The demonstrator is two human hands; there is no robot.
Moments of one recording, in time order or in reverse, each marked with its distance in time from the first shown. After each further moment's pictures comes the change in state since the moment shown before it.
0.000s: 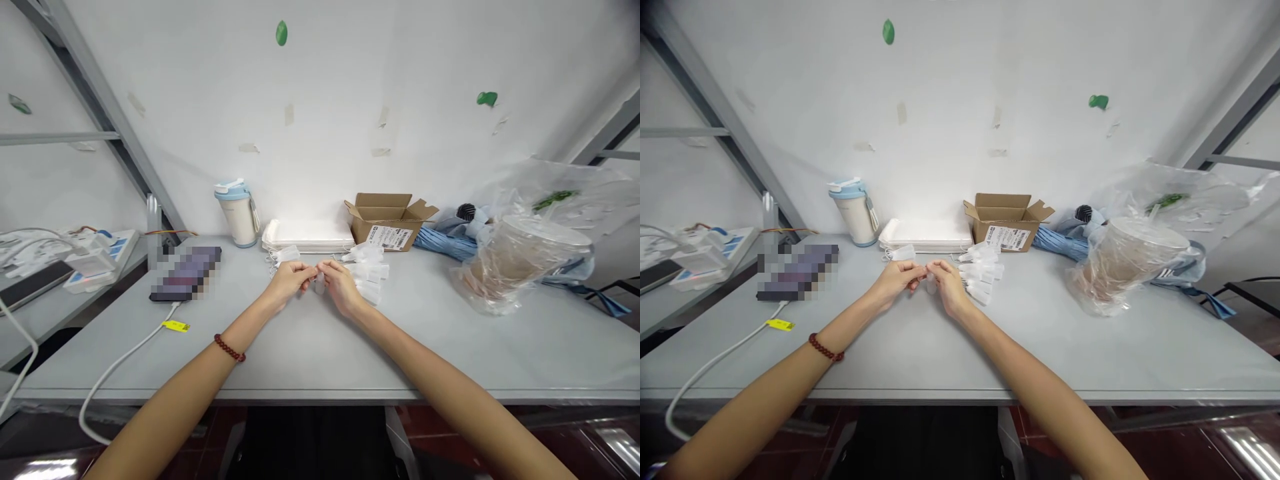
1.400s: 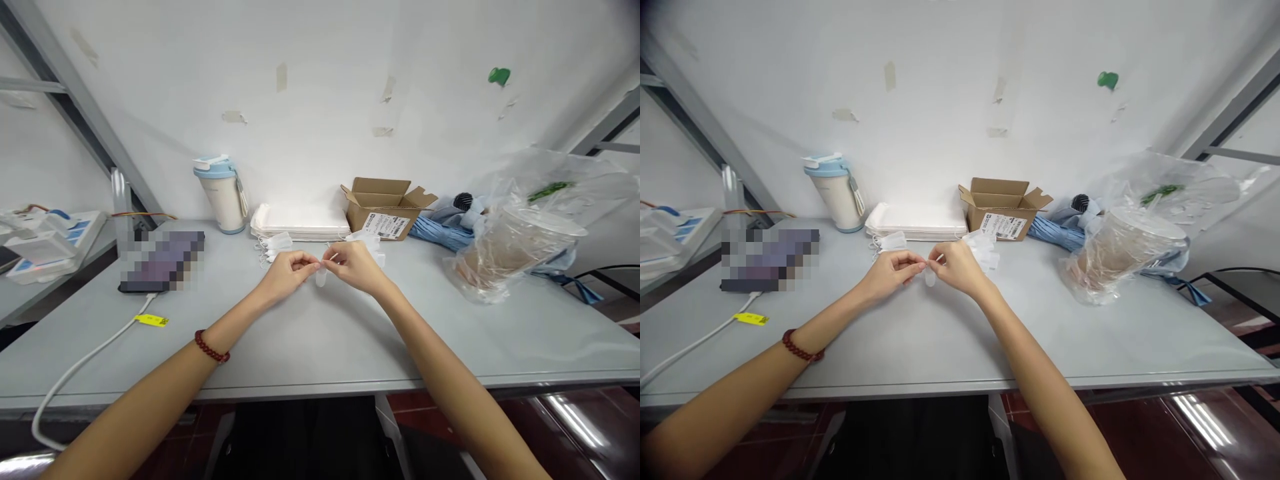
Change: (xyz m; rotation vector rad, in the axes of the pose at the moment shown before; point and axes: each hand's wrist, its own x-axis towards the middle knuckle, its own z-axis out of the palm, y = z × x) left_hand -0.010 0.004 0.002 0.208 -0.112 0.196; right_hand -0.009 -0.055 -0.019 -1.159 -0.149 -0.385
